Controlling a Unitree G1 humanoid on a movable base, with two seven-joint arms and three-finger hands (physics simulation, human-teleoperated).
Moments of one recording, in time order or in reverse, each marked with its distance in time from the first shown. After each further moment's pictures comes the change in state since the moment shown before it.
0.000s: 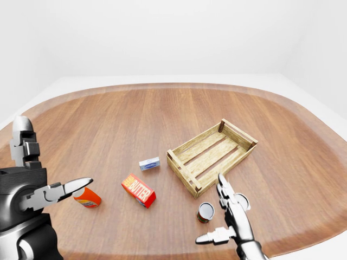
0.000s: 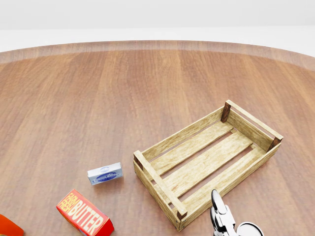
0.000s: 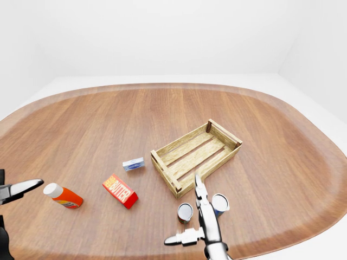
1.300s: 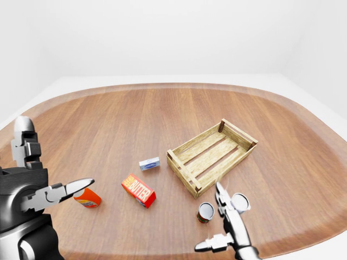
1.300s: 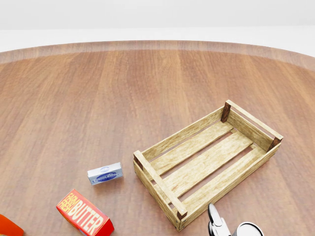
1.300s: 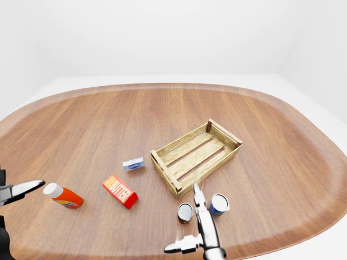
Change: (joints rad) left arm 0.006 -0.008 -0.006 -0.009 0.009 0.000 -0.006; right arm 0.008 -0.020 0.033 0.089 0.003 0.000 -0.025
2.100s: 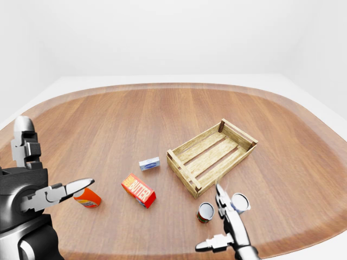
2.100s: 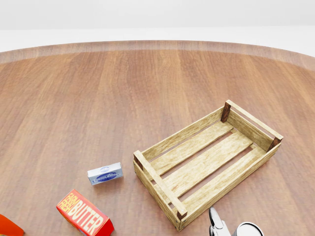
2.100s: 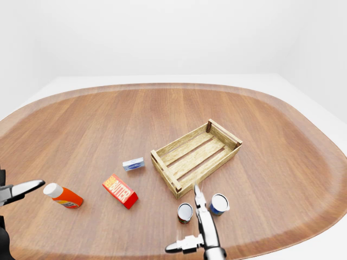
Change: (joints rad) left arm 0.000 -0.001 0.000 -0.002 0.001 0.000 -0.001; right arm -0.018 0.019 -0.028 0.063 0.009 0.000 0.022
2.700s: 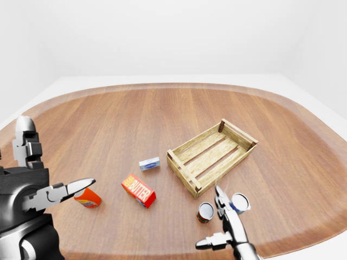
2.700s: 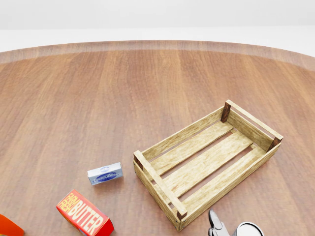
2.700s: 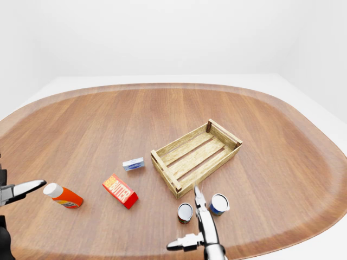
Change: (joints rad) left arm -0.001 -0.001 -0.005 0.002 0.004 0.000 0.000; right arm -0.052 0.043 -0.054 0.107 0.010 0.000 0.058
